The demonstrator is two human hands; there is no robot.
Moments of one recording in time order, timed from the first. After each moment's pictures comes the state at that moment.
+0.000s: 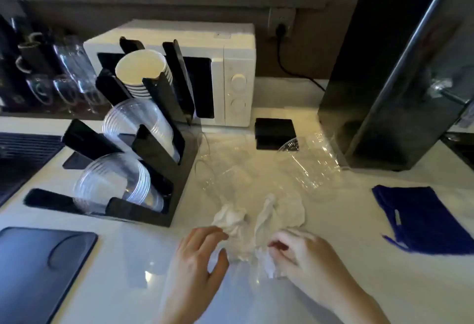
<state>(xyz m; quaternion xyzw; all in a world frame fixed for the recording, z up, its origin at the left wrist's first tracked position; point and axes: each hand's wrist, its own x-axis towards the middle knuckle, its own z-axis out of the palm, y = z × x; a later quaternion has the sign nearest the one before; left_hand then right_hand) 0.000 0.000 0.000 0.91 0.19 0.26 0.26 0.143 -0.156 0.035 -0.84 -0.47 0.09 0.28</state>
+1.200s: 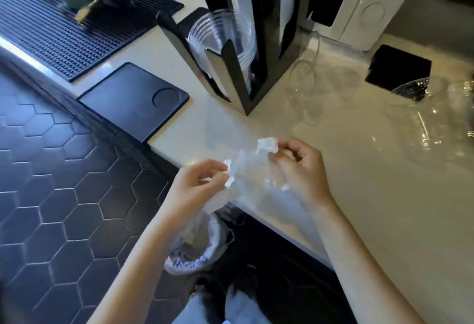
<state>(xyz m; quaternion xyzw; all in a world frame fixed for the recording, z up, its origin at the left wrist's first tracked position) -0.104 -0.035 -0.002 0.61 0.50 0.23 0.58 0.076 -0.082 0.009 -0.66 -0.36 0.39 0.53</state>
